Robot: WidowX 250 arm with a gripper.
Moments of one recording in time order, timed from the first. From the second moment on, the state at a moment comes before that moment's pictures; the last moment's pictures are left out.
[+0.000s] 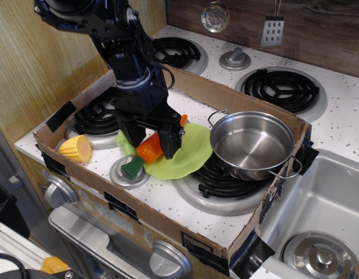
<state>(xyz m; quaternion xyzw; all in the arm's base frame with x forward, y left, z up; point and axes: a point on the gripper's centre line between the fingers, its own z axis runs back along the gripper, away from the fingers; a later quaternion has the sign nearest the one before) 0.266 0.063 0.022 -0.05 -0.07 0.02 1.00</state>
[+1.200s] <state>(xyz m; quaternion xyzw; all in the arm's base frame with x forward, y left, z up) 0.268 0.048 0.017 -0.06 -0.06 0.04 1.00</state>
